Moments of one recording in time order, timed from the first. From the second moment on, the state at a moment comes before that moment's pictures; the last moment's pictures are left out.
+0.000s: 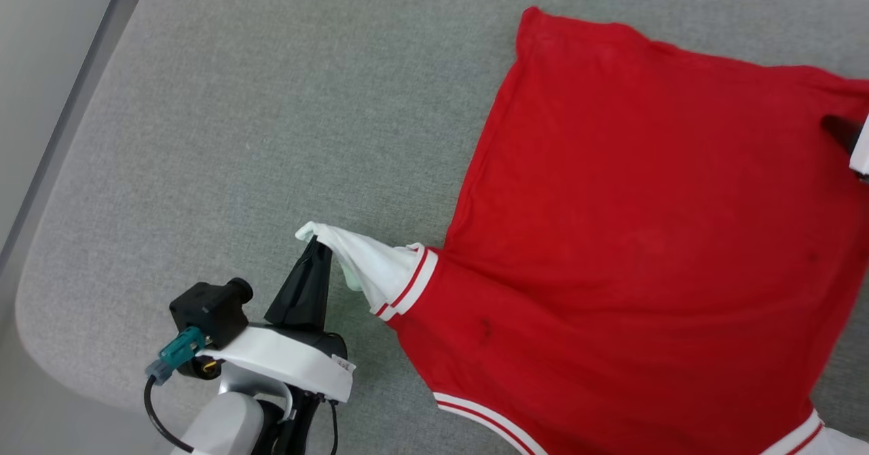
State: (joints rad) left arm -0.20 0.28 -0.39 0.08 -0.66 0.05 -0.25; right arm -0.90 -0.32 -0.26 0.75 0.17 0.13 0.72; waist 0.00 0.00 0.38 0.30
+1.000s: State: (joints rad) left arm -0.13 0.28 -0.35 0.19 -0.67 0.06 -0.25; right arm -0.68 -0.38 -0.17 0.61 0.27 0.13 0.84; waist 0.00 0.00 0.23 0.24
